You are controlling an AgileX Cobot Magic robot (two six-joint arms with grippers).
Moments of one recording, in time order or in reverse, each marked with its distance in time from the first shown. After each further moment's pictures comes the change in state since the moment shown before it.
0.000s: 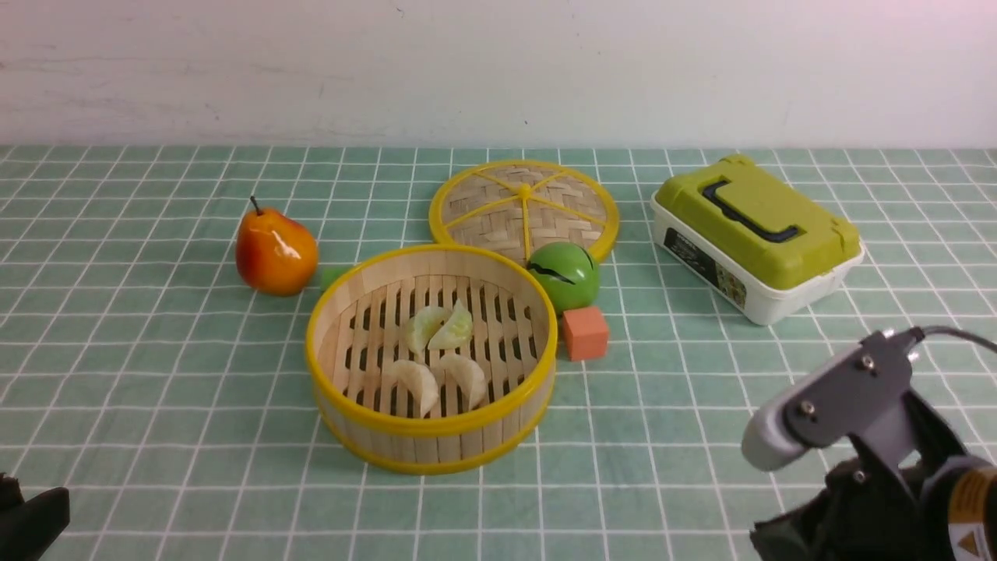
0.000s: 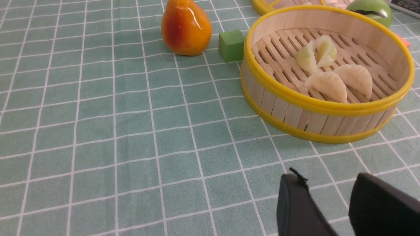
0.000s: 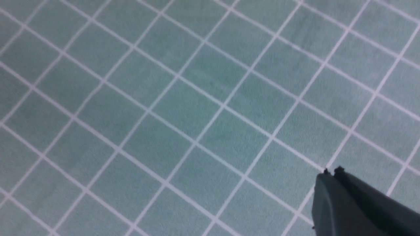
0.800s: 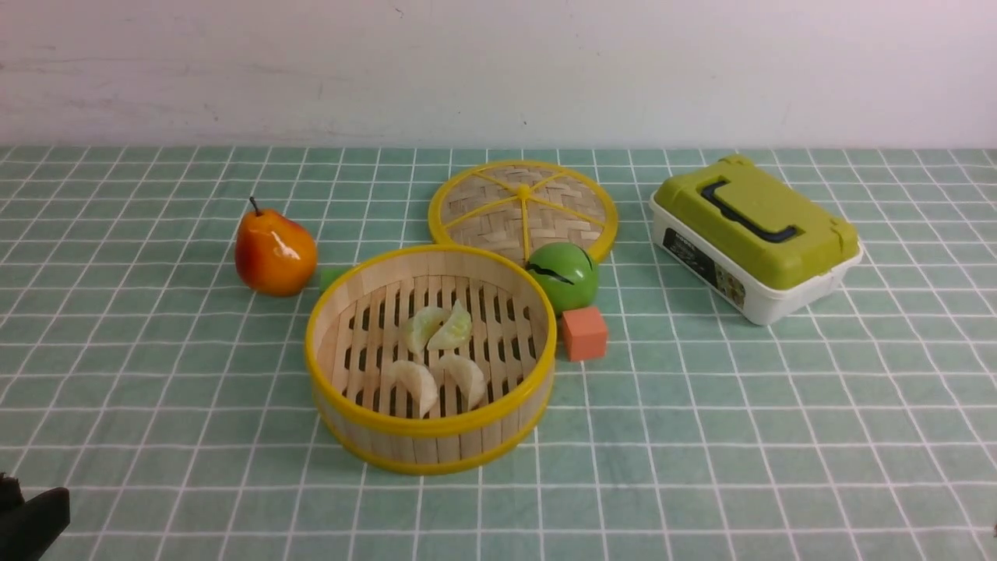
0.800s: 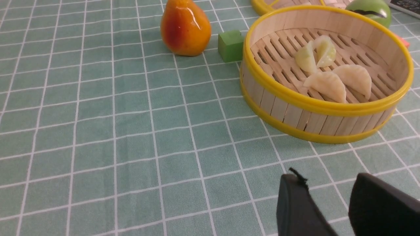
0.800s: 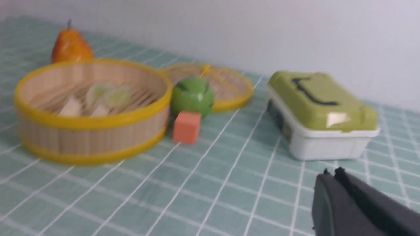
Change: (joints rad) right arm -0.381 -0.981 0.628 -0.189 -0.579 0.014; left arm 0.000 0.000 0.000 0.000 0.000 0.000
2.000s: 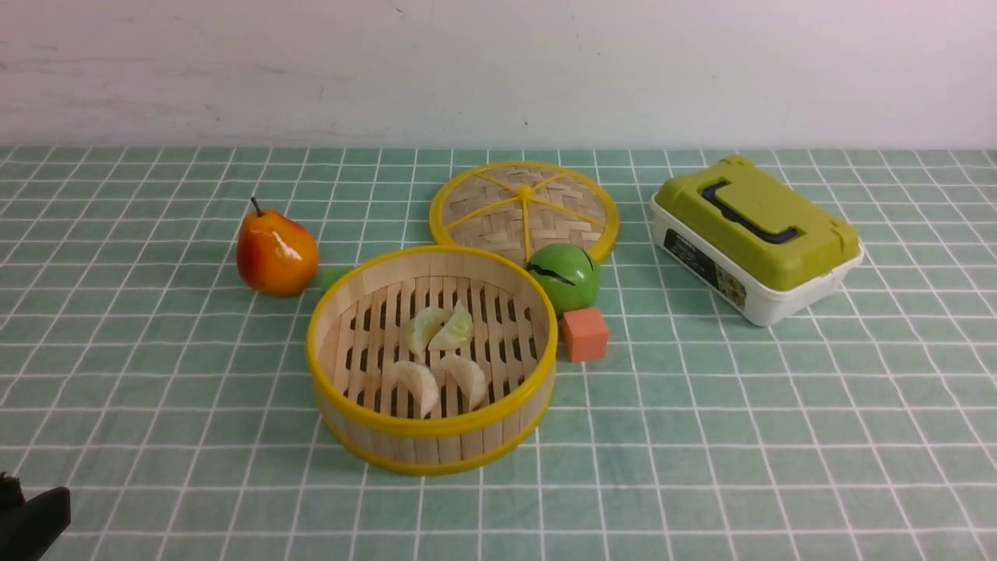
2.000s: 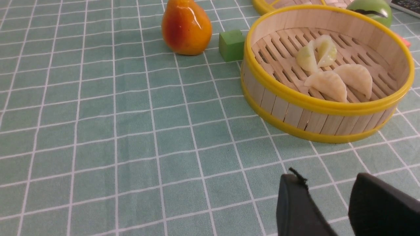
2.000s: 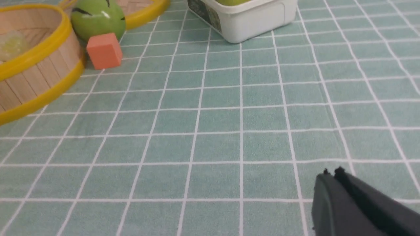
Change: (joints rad) right arm -0.211 -0.119 0.004 0.230 0.429 -0.078; left arm 0.000 0.000 0.000 0.000 0.000 0.000
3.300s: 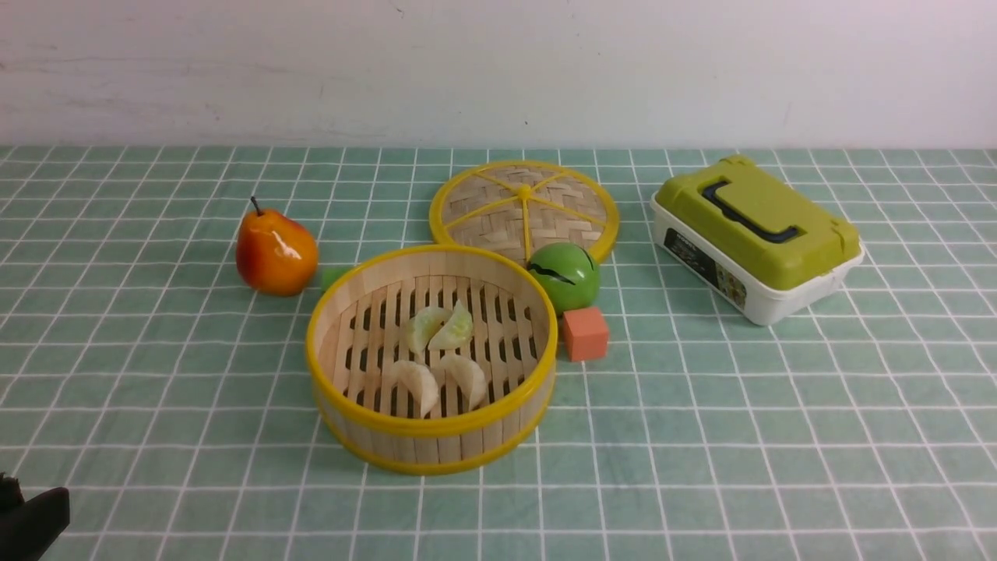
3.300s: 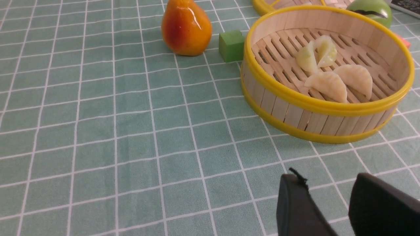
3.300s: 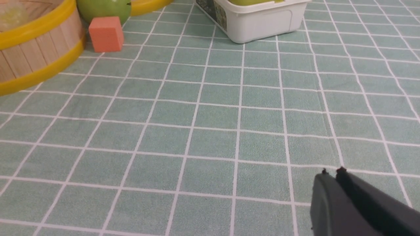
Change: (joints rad) right arm 0.000 -0.001 0.000 0.015 0.000 -0.079; left arm 0.000 -0.001 0.007 0.000 -0.006 0.000
